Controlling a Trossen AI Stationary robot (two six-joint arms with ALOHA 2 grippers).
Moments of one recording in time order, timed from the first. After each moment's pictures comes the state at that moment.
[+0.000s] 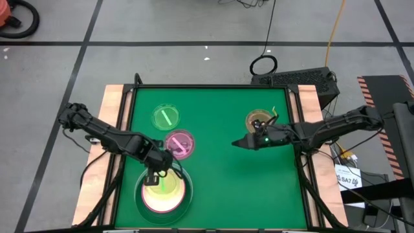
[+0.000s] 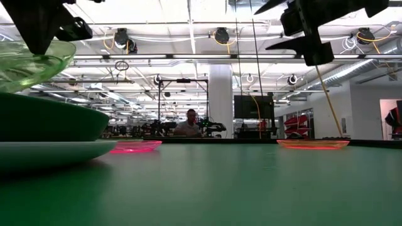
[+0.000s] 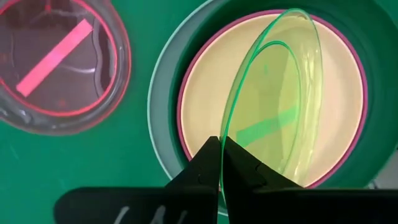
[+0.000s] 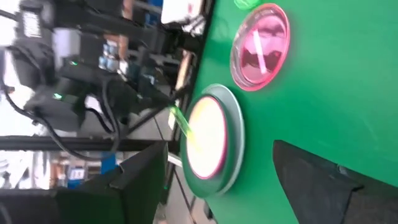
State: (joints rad) left arm -0.40 1.39 1.14 -1.09 0.08 -0.42; right arm 0.17 1.02 0.60 0.05 0.13 1.41
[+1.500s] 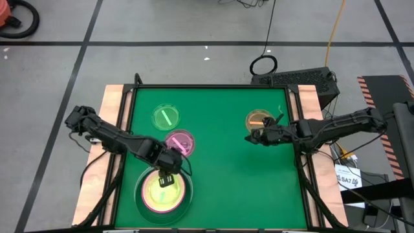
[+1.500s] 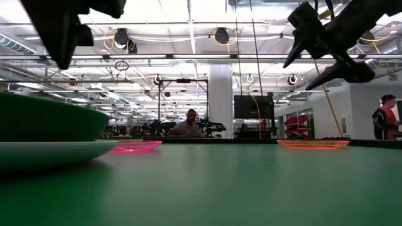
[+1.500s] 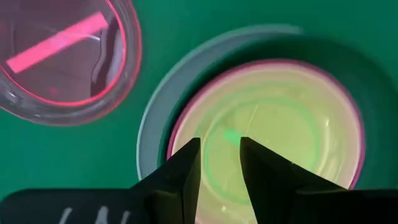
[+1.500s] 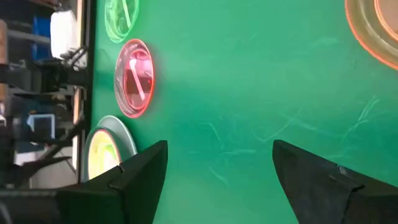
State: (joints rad) left arm -0.39 1.52 1.21 -1.05 0.04 -0.71; right arm 0.12 0.92 0.60 -0.47 0.23 1.54
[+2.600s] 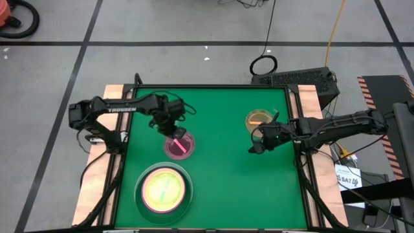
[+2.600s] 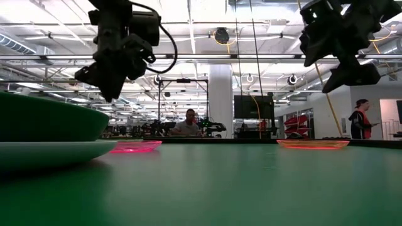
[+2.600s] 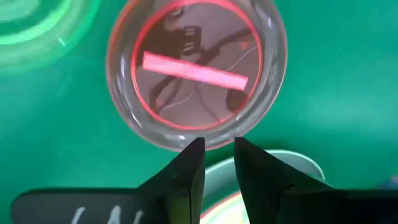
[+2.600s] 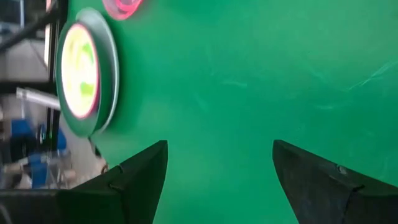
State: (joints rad) left arm 0.29 1.50 1.10 -1.03 0.34 -0.77; right arm 0.06 0.92 0.60 -0.53 -0.13 1.24
